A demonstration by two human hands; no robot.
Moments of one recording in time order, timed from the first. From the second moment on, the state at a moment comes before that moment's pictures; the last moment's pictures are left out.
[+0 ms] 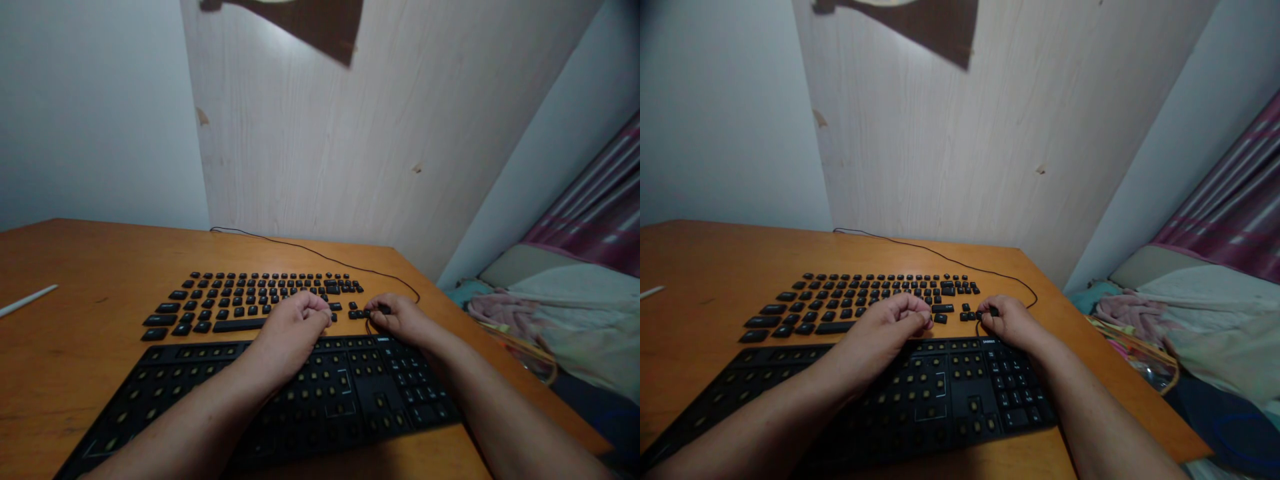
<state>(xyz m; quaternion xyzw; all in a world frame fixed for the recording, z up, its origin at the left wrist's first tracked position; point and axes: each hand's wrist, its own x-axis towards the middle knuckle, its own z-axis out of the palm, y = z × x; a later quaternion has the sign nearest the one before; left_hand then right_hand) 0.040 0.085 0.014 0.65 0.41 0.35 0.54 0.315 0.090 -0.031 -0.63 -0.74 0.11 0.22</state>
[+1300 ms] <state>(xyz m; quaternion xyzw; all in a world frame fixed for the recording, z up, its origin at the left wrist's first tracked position) 0.041 0.084 0.013 0.67 0.41 0.35 0.52 0.317 0.088 -0.028 -0.62 -0.73 0.11 0.26</state>
